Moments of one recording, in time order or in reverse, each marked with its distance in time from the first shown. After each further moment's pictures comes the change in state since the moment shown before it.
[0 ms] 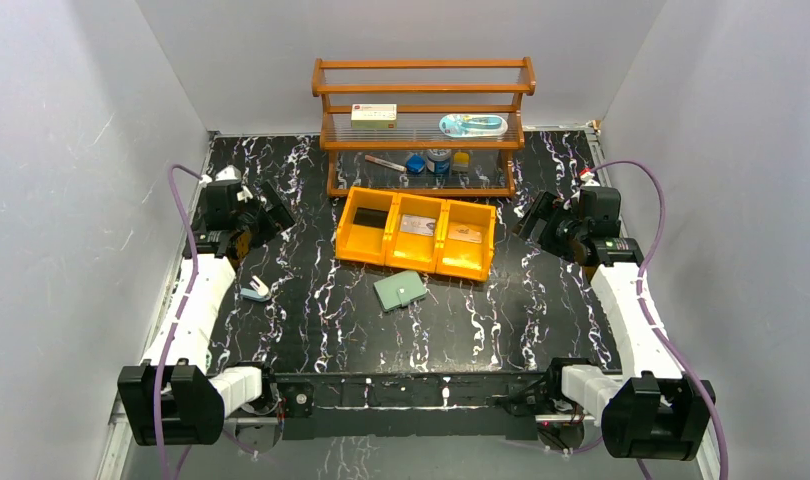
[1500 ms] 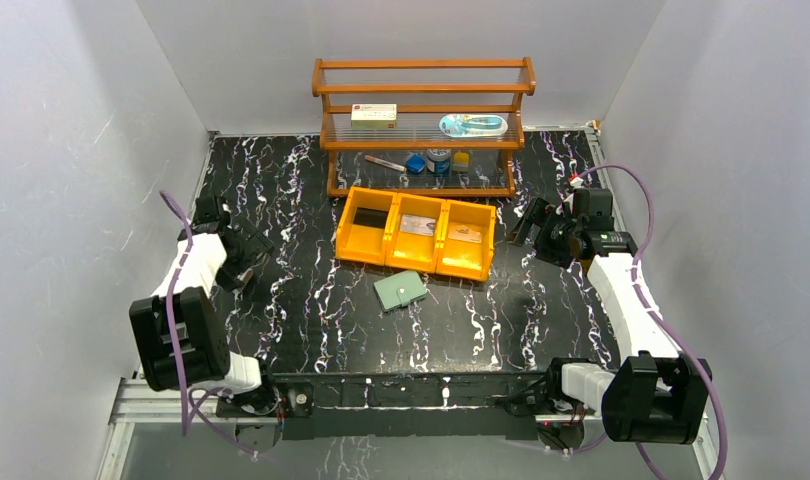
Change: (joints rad) left arm 0.227 0.298 -0.051 -0.115 -0.117 -0.093; right arm 0.000 0.080 -0.002 -0.045 -0.069 -0.013
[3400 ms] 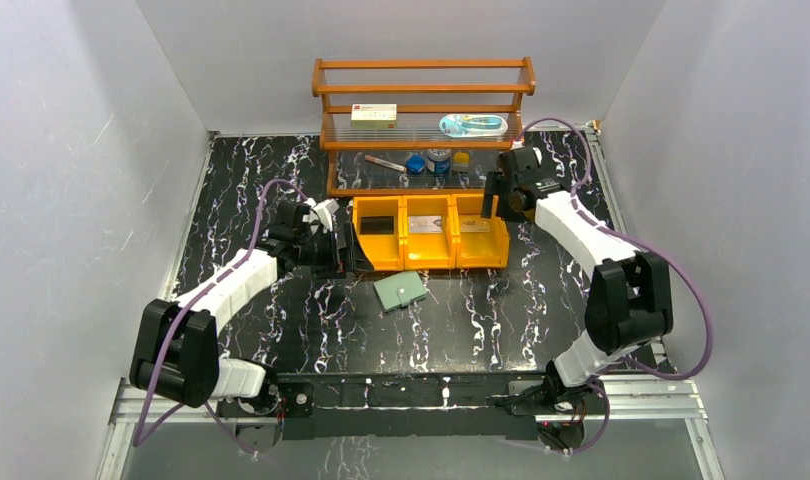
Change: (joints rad) left arm -0.549 -0.090 -0.113 0.288 0.594 0.132; right arm 0.308 0.480 0.351 0.008 0.593 -0.083
